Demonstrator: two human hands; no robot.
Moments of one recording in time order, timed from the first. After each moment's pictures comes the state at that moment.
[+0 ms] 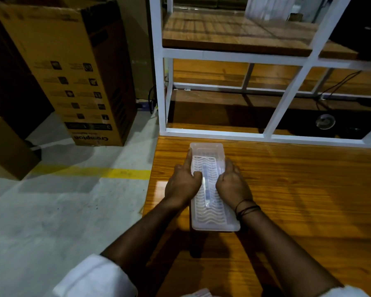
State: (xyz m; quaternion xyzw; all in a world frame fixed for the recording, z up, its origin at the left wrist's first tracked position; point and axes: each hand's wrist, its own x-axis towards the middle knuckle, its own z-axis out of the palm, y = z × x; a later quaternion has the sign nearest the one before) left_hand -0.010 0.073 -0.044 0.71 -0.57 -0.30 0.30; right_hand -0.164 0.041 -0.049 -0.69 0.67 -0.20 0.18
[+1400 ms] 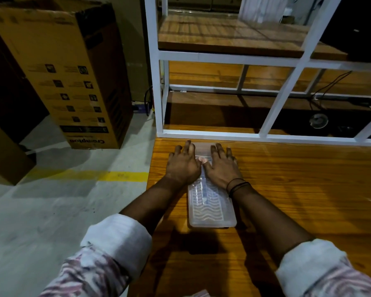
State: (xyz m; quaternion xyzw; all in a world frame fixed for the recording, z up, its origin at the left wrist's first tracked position) left_hand -0.004 0.013 -0.039 0.69 -0.71 -0.10 0.09; right_hand -0.154 -0.010 -0.046 -0.76 0.63 -0.07 0.15
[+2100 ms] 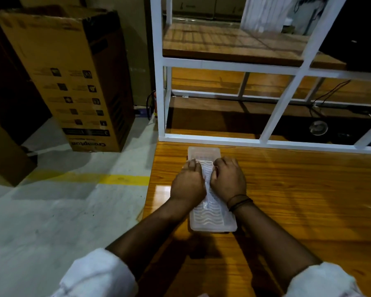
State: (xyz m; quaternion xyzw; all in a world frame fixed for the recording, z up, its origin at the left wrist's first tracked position) left_hand -0.026 0.065 -0.044 0.67 -0.72 -0.07 0.14; right_hand -0.159 0.020 -0.043 -0.78 0.59 -0.22 -0.01
